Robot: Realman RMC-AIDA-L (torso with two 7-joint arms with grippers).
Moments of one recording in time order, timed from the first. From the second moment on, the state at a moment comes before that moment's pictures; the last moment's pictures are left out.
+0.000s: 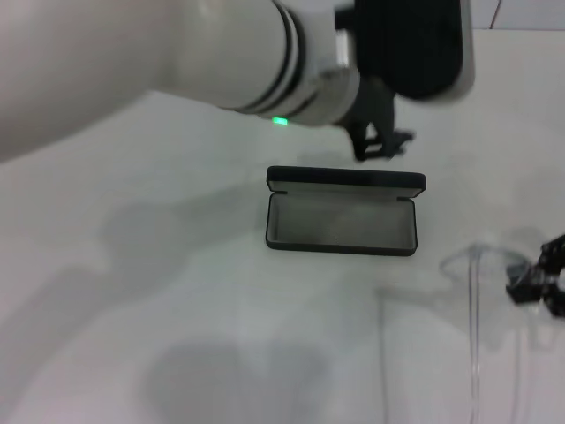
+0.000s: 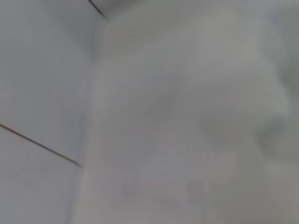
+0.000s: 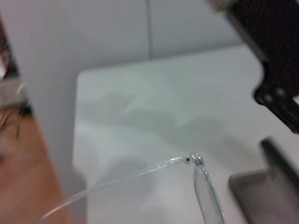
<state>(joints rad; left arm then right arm) -0.67 -2.10 1.88 1.70 2.66 1.23 -2.35 0.18 2.02 -1.09 -1.60 -1.91 -1.85 1.75</state>
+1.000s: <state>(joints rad) -0.26 -2.09 1.36 1.80 1.37 1.57 -1.98 0.40 2.02 -0.87 -0.85 -1.45 -1.86 1.37</state>
